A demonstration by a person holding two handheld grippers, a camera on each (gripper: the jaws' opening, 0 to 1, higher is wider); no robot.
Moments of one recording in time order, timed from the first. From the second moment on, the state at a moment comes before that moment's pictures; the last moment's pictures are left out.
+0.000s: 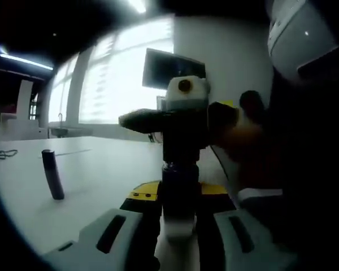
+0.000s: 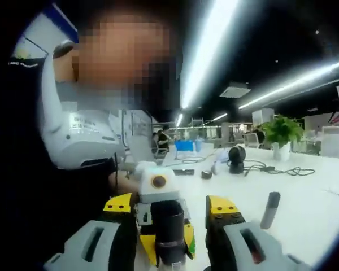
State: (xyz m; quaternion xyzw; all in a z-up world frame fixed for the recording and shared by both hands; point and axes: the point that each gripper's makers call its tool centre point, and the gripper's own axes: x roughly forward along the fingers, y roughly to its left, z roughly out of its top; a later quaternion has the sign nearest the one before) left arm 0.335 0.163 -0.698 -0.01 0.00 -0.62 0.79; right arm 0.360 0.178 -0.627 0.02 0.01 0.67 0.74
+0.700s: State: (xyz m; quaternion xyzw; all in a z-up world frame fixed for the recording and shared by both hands) left arm 0.344 0.166 -0.698 0.00 -0.01 -0.58 0.81; right arm 0.359 0.194 -0.619 0.07 0.01 0.46 0.89
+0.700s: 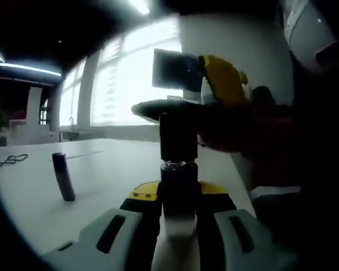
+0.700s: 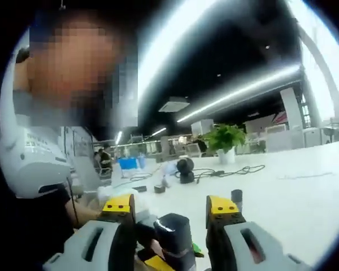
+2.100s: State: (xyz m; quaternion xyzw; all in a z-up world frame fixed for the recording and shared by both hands) left arm 0.346 0.166 -0.702 0.01 -0.01 -0.59 0.81; right arm 0.358 0.183 -0.647 -0.02 0.03 0.13 0.99
